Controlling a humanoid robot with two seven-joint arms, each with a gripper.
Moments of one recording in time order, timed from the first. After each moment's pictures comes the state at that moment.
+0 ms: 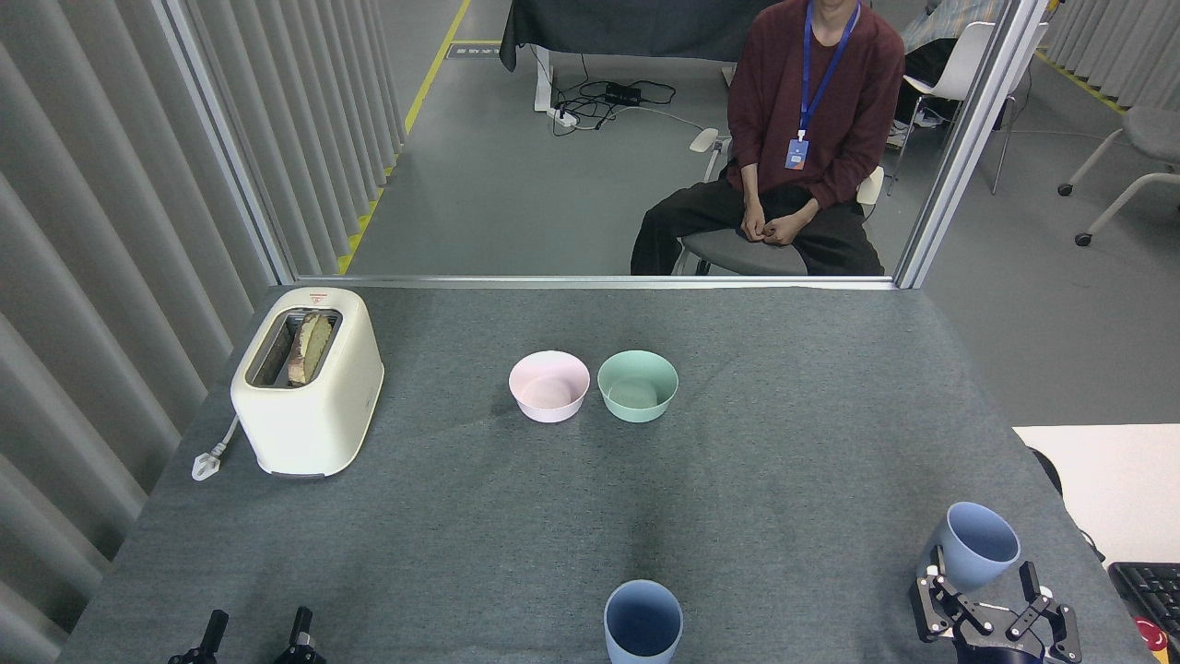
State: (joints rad) left arm 0.07 0.21 0.05 -1.00 -1.31 -0.25 0.73; right arm -0.10 -0.12 -0.32 -0.95 1.52 -0.12 -0.49
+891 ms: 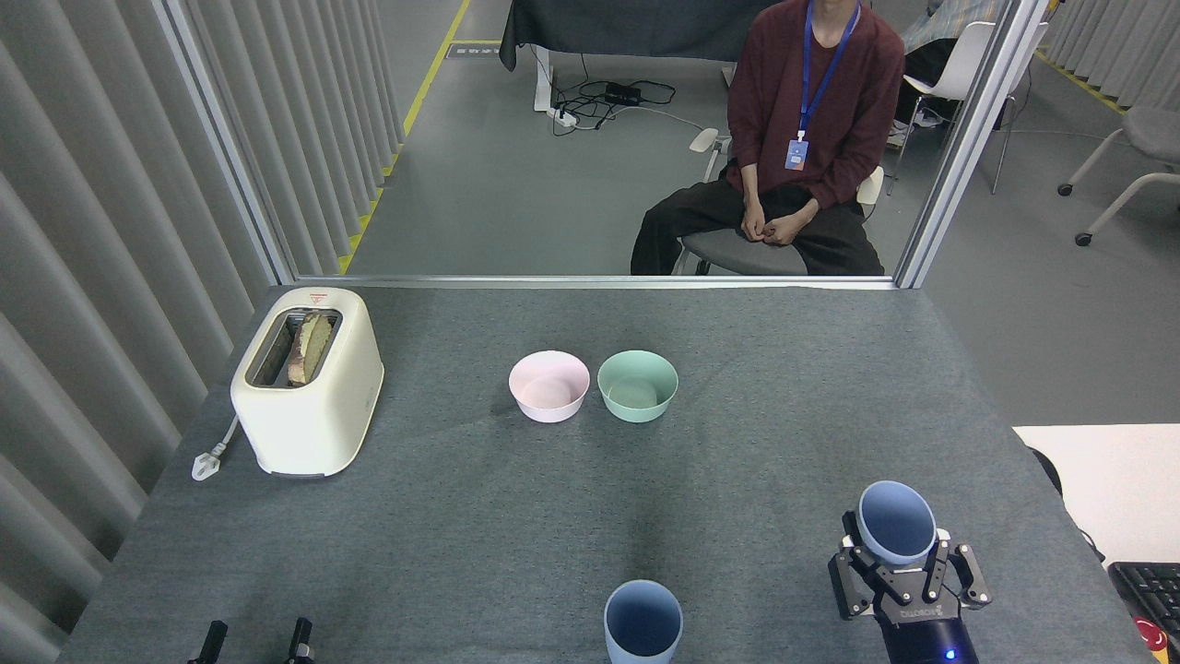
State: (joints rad) left arm 0.09 0.21 0.05 -1.00 -1.32 -0.25 0.75; right arm -0.01 -0.10 -0.09 -1.24 1.52 -0.21 -0.53
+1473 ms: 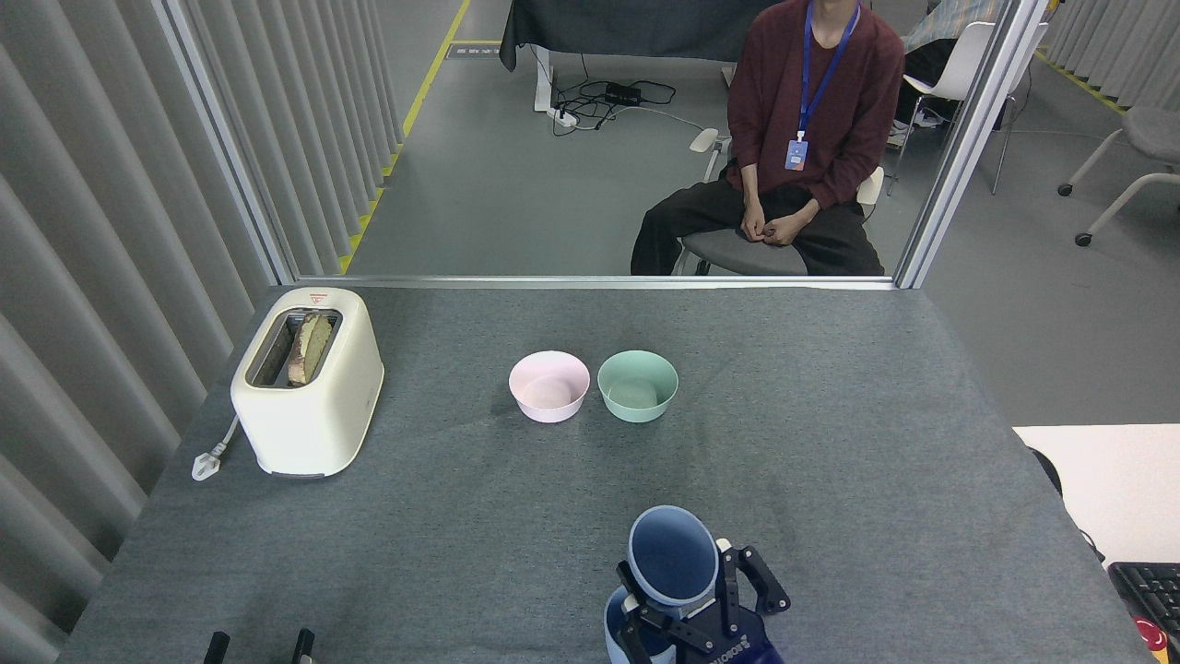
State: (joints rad) left arm 0.12 0.20 0.05 -1.02 -1.32 -0.25 0.77; right arm 0.17 0.11 0.20 -1.66 1.71 -0.36 -0.35
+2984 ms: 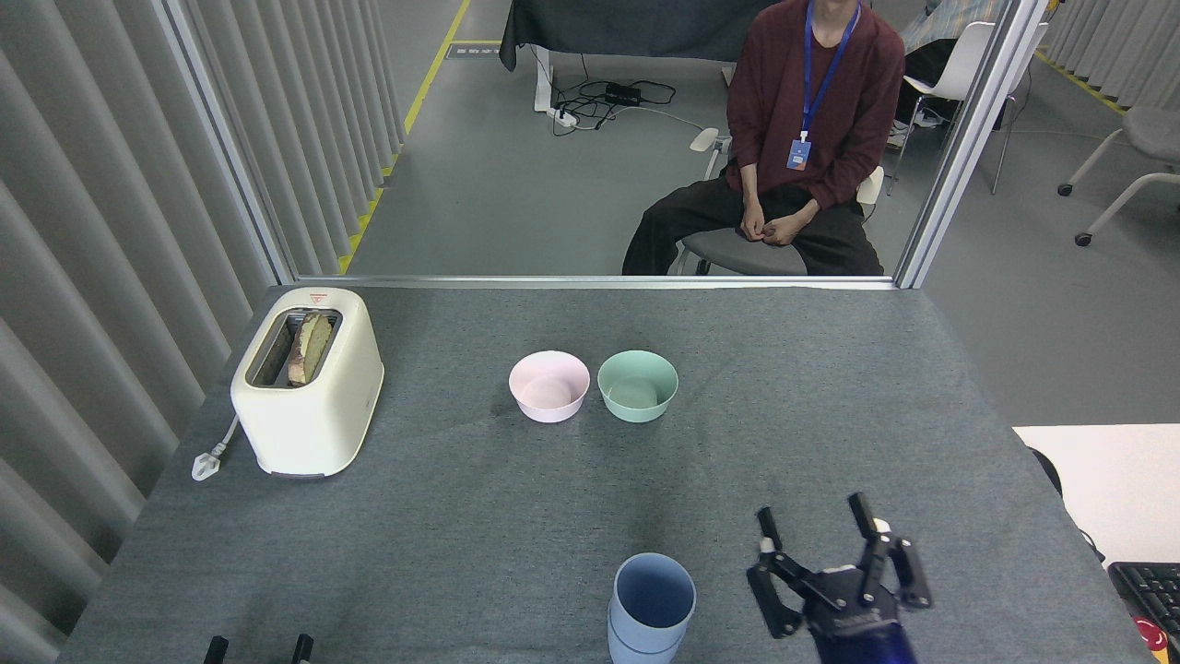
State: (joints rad) left arm 0.13 0.20 0.05 -1.02 -1.33 -0.25 0.77; right arm 0.14 0.10 -0.11 -1.65 1.58 -0.30 -0.35
